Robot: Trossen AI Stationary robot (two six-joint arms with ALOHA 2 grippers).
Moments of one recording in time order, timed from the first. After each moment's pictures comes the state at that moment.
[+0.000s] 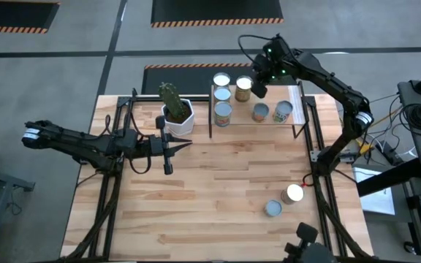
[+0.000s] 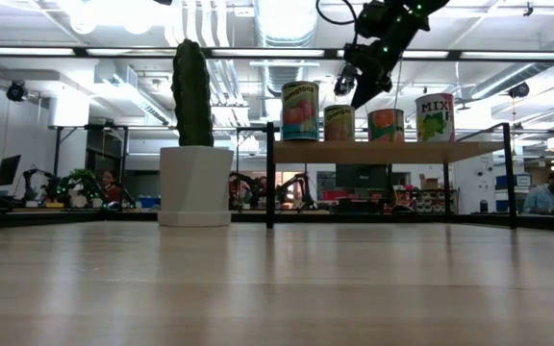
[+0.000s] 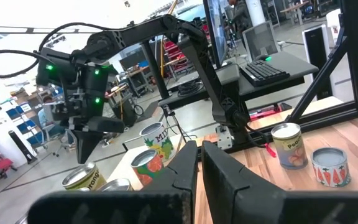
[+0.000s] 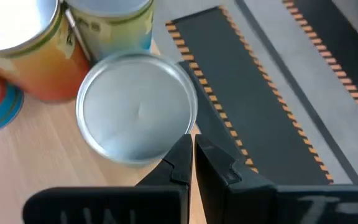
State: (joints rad) left arm -0.13 1.00 0.69 0.37 -0.28 0.40; right arm -0.81 1.62 1.68 -0.90 -0.13 -0.39
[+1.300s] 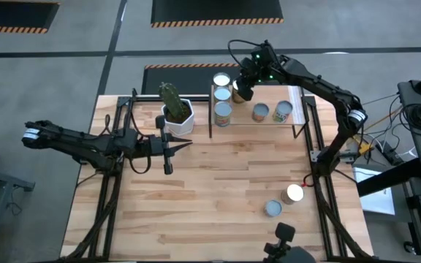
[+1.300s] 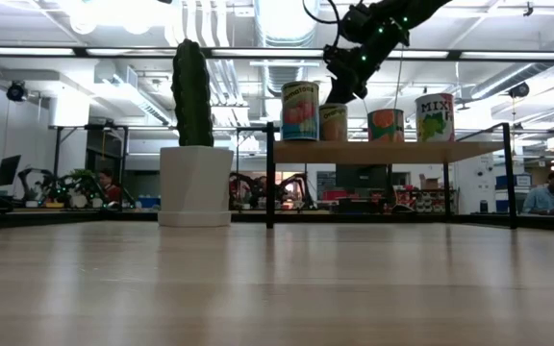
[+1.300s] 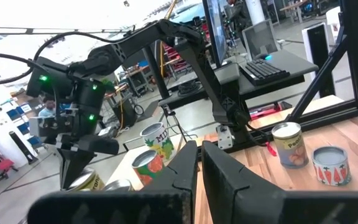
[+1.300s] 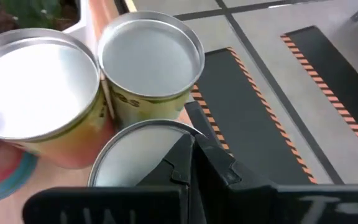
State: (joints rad) left arm -0.13 1.00 0.70 0.35 -0.28 0.41; right arm -0.74 1.68 1.63 -0.65 -0.16 -0.37
